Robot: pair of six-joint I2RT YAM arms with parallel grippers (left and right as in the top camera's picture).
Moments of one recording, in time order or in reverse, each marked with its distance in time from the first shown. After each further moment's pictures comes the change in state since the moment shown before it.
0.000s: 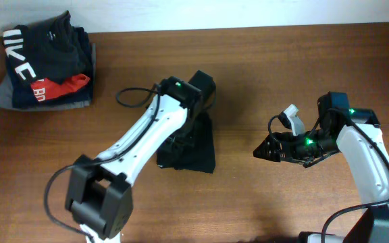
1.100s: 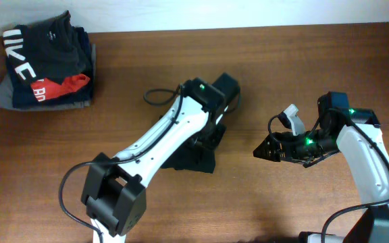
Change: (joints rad) left arm -0.106 0.063 0.175 -0.037 0.144 0.002; right arm 0.000 0.000 -0.001 0.005 0.000 0.000
